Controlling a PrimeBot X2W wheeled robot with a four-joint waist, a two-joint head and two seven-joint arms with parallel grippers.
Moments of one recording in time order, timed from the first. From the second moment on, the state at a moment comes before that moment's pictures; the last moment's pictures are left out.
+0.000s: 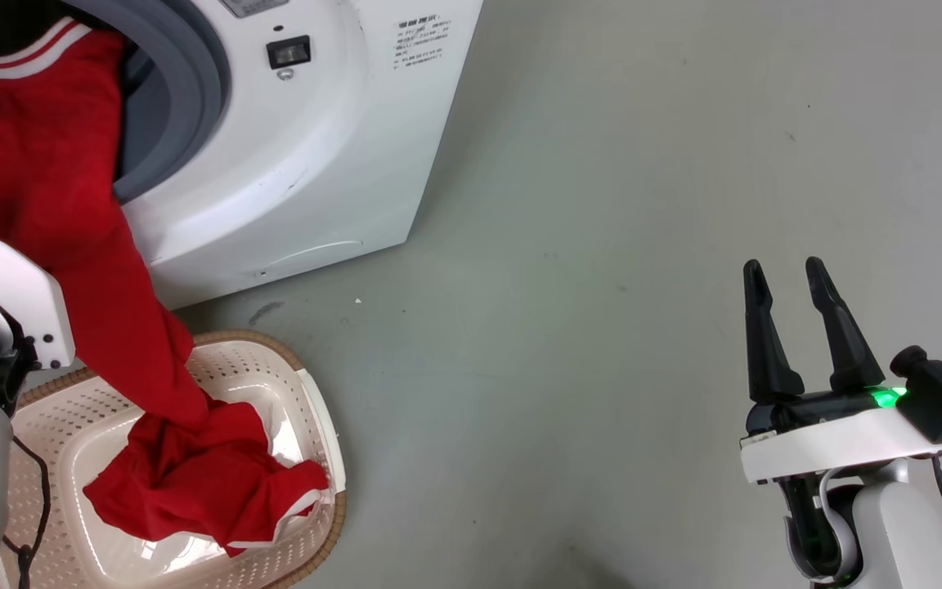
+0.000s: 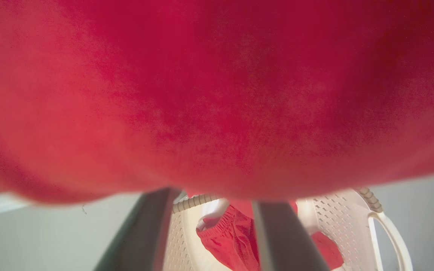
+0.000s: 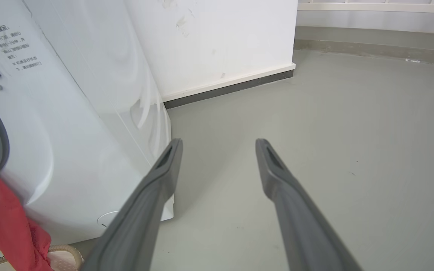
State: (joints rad) left arm -0.84 0.50 -0.07 1.01 -0.25 -0.11 0.26; right arm -0.21 -0.05 0.06 0.12 0.33 0.13 -0.26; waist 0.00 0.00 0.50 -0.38
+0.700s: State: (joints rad) left arm -0.66 0.35 -0.06 0.98 -0.31 -0.08 -0.19; right arm -0.15 -0.05 0.01 0.13 0.25 0.13 -0.26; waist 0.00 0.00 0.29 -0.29
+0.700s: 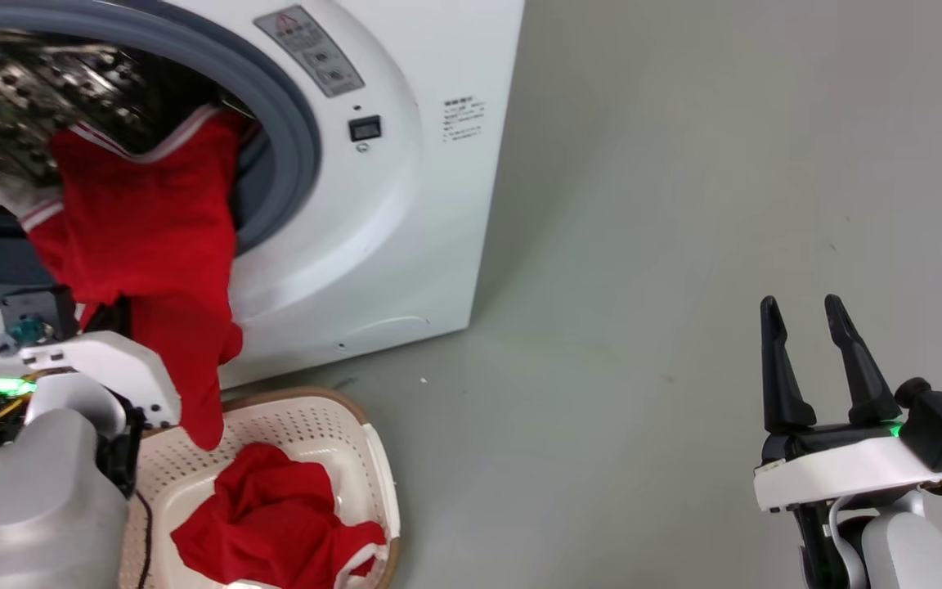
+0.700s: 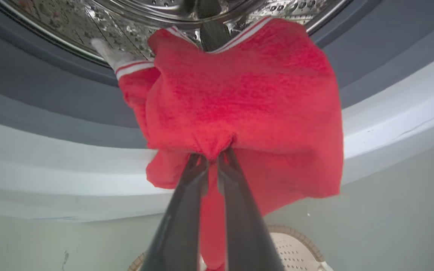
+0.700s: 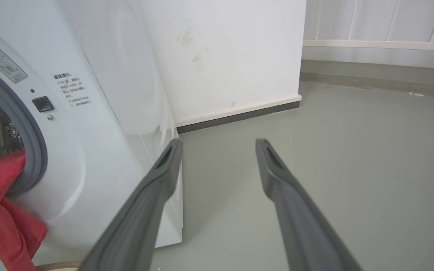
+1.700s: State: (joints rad) left arm -0.08 0.17 -0.09 0.31 -0.25 -0.01 -0.26; right arm -0.05 -0.05 -0.01 0.10 0.17 0.13 -0.23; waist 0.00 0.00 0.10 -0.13
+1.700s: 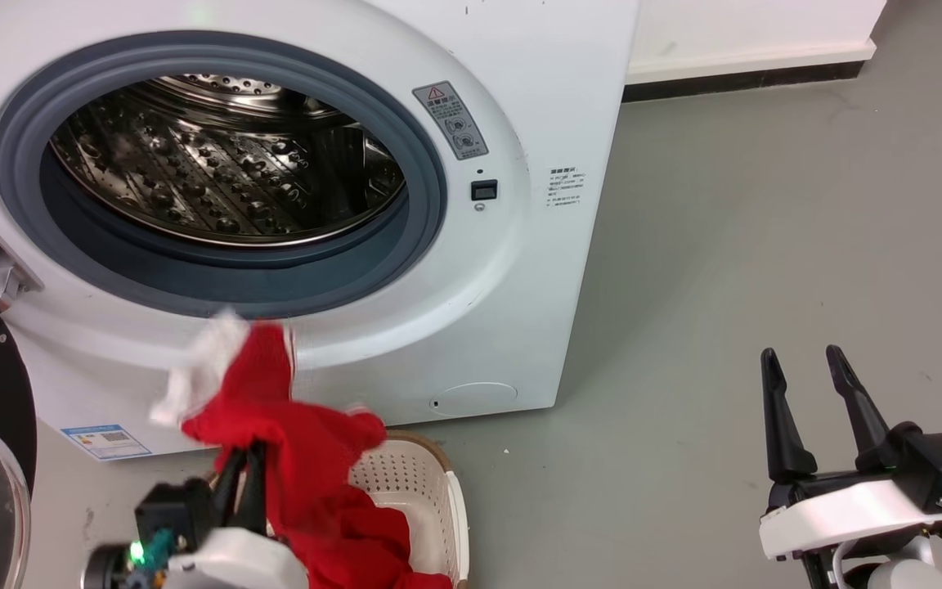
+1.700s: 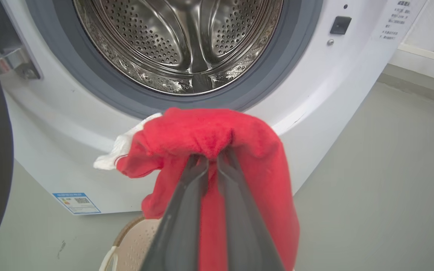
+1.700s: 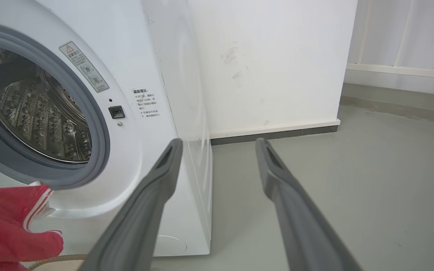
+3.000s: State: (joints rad) left arm -0.44 0.16 -0.09 1.11 -0.34 -0.08 -0.26; right arm -0.24 -0.05 0.05 0.10 0.21 0.13 -0.26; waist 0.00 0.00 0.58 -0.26
